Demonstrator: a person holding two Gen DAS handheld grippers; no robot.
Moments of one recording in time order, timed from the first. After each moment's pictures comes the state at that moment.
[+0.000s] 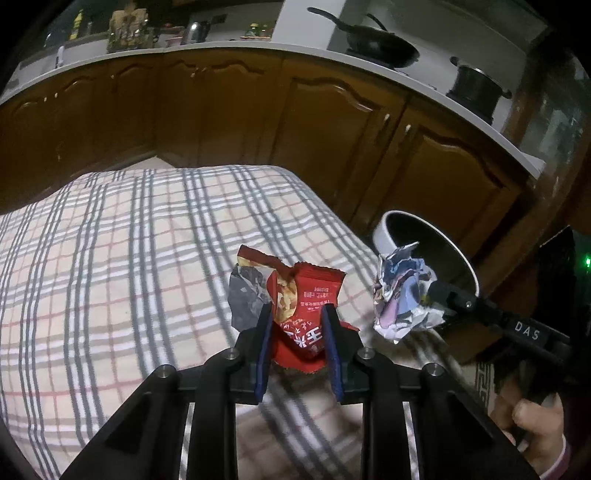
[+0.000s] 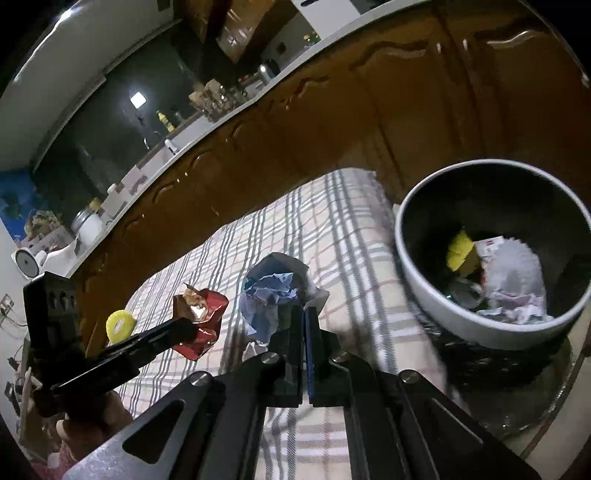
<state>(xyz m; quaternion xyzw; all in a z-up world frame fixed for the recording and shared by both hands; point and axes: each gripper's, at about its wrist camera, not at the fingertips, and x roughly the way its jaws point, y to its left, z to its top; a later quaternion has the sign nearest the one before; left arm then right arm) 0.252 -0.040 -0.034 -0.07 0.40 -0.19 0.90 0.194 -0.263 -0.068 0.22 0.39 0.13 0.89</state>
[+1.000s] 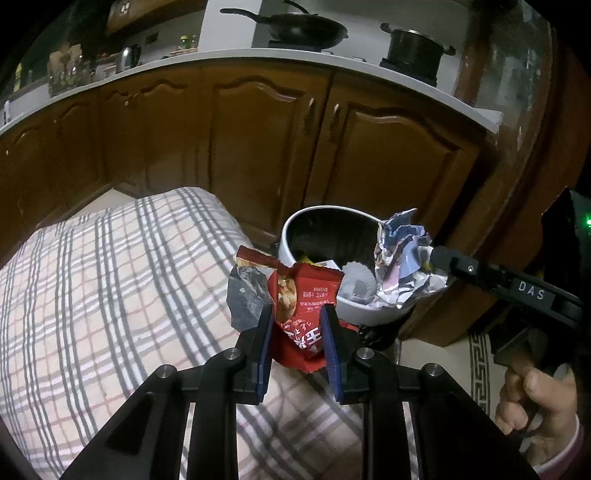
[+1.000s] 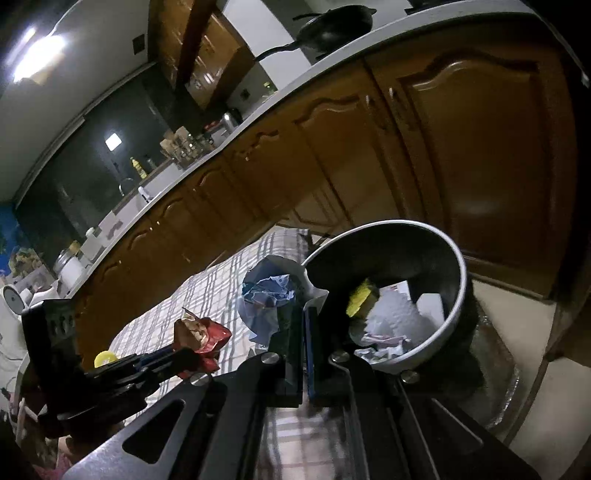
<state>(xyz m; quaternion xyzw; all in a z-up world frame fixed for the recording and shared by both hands) 0.261 -0.153 -0.017 0.00 0.38 -0.26 0.89 0.160 -0.365 -0.038 0.24 0.33 0.06 0.91</state>
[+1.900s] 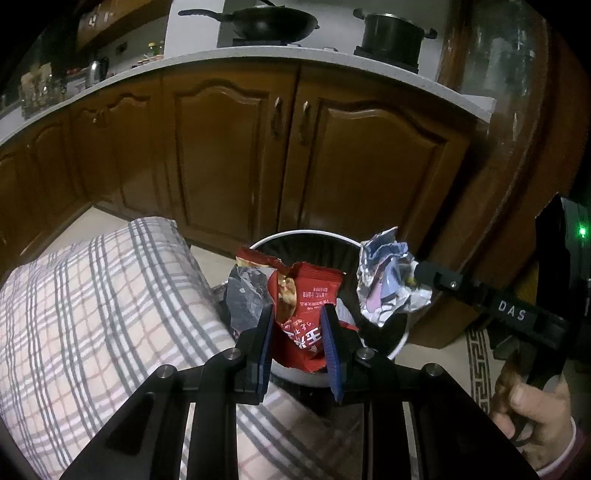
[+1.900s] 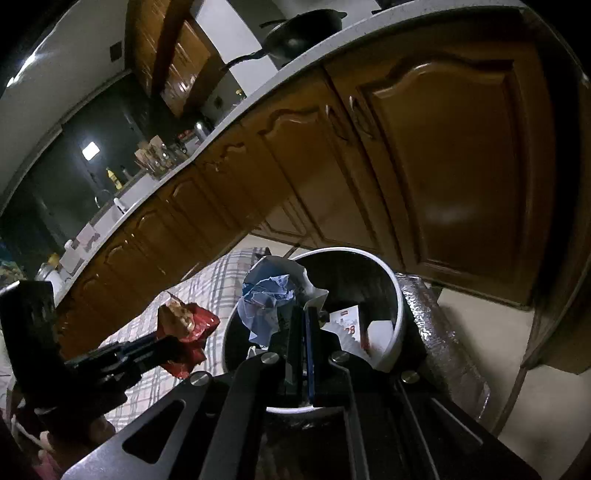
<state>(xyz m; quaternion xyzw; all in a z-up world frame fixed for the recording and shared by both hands) 0.313 -0.221 -0.018 0.03 0.38 -0.28 0.88 0.181 -0.415 -0.041 0.24 0.34 0.01 0.91</state>
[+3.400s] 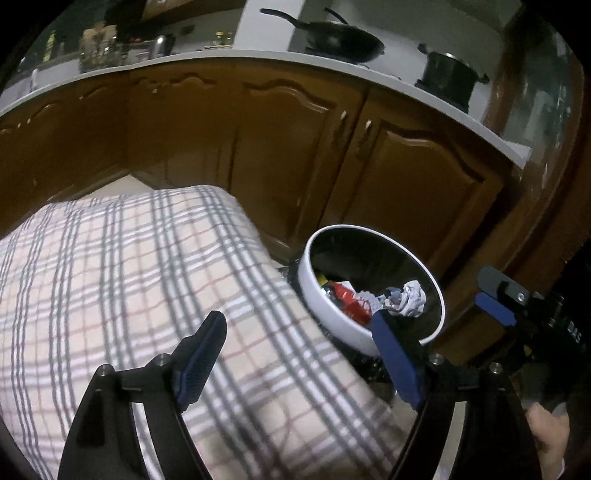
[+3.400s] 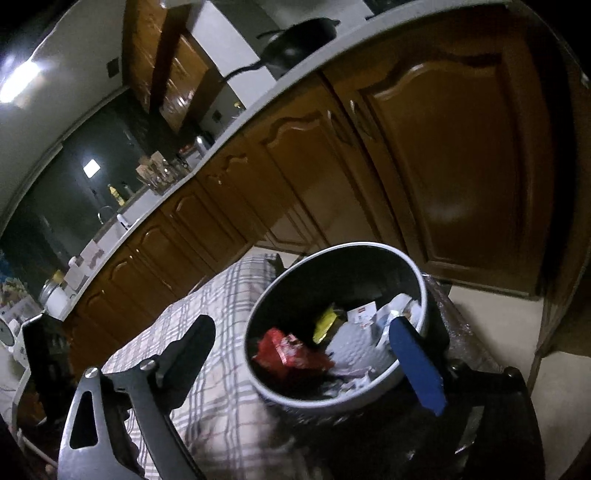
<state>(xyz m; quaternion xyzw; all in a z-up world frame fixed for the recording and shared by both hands) 0.261 -0.140 -0.034 -0.07 0.37 -0.21 0.90 0.157 -0.382 -0.037 0.26 0.31 0.00 0.92</state>
